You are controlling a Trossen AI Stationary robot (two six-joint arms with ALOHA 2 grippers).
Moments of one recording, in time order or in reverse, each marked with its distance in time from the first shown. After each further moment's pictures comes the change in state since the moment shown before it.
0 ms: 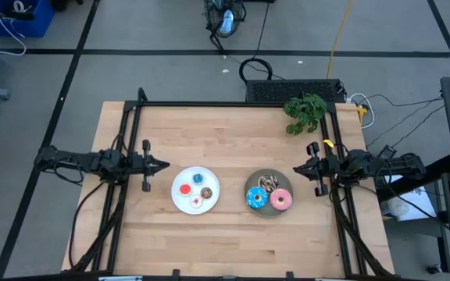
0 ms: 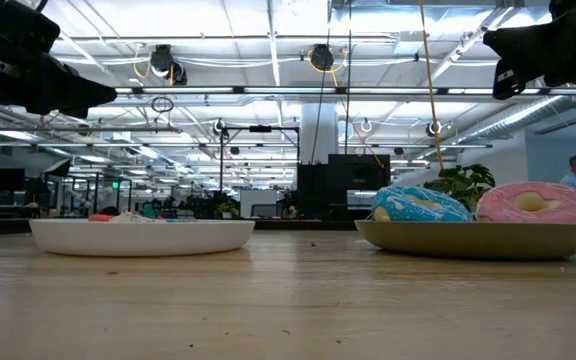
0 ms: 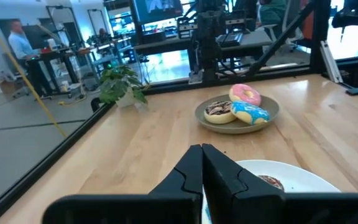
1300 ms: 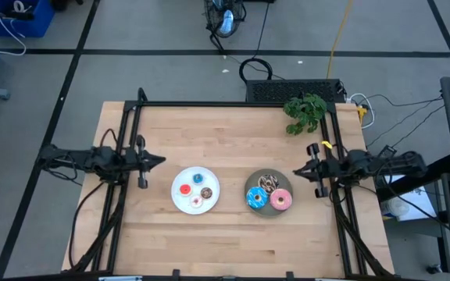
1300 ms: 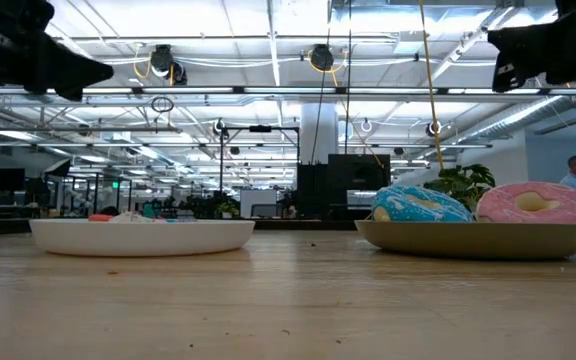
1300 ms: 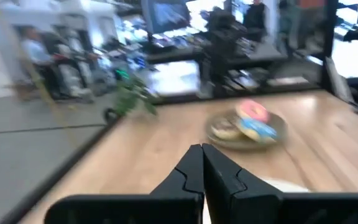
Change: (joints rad) left arm -0.029 -0.020 0.090 -0.054 -0.073 0.001; right arm 0.017 0.032 0.025 -0.024 -0.029 -0.092
